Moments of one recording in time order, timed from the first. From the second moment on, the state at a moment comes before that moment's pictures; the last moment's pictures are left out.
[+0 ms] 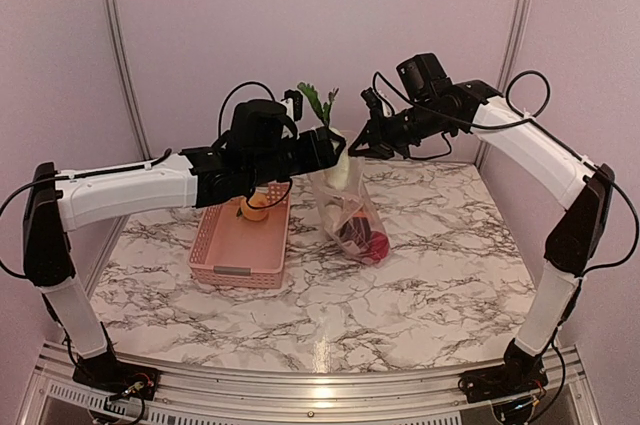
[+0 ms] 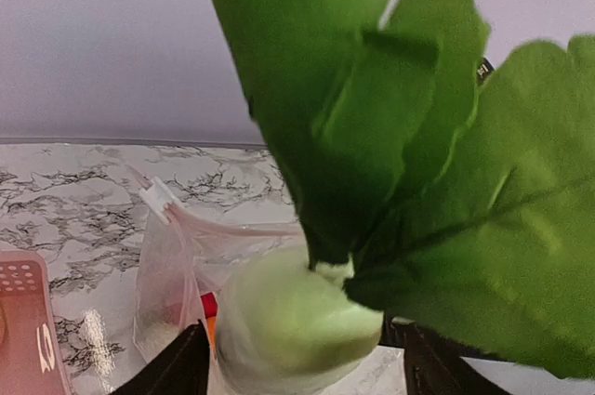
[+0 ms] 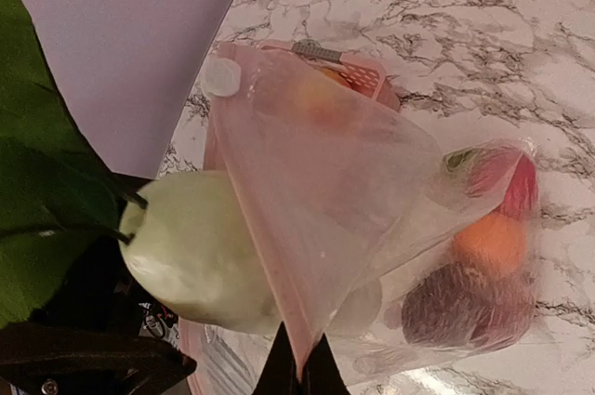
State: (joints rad) left arm -0.91 1.76 1.49 0.03 -0.18 -0.64; right arm 0.58 1.79 1.92 -0.87 -0.47 0.47
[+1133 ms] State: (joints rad) left arm -0.89 1.66 1.51 -0.46 -0.08 -0.67; right arm 0.58 1.79 1.85 -0.80 -0.48 0.48
